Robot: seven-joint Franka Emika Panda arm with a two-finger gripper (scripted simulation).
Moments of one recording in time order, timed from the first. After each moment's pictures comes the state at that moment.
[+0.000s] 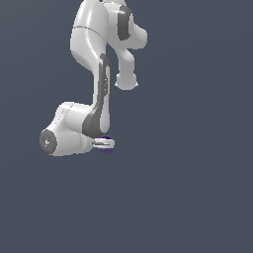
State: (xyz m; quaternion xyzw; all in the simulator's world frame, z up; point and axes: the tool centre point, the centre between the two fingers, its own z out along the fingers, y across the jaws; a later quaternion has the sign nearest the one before) arm -0.033 -0.133 0.065 -0.94 0.10 0.28 0.14
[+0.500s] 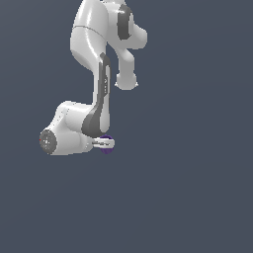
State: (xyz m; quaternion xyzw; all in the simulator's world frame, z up) arm -0.034 -0.133 0.066 -0.94 0.10 0.28 0.14
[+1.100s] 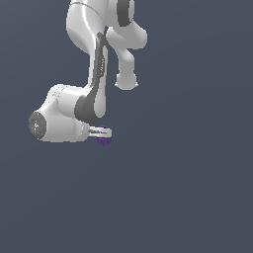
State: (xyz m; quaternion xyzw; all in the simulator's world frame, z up) arm -0.051 -0.142 0.119 -0.94 0.10 0.28 0.14
